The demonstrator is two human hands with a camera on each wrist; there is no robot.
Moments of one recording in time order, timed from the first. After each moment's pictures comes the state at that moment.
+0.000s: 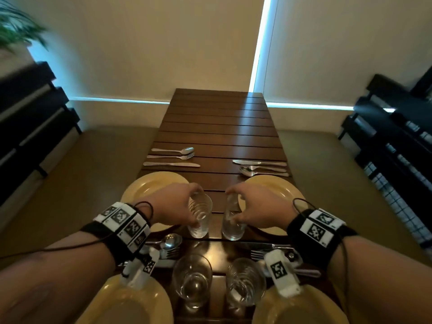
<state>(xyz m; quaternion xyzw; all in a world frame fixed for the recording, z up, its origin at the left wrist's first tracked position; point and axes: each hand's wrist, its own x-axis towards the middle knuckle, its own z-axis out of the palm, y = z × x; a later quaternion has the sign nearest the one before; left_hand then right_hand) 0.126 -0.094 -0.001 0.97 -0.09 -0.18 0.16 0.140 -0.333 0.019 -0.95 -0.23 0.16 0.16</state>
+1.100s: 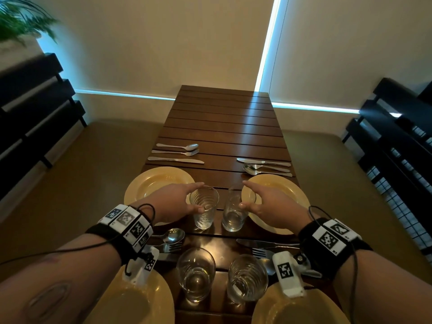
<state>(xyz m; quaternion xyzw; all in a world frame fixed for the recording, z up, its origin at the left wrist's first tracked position) 0.125 -0.079 -0.027 0.97 -0.05 -0.17 0.18 0.146 -0.355 -0.008 -0.95 -0.15 0.17 0.20</state>
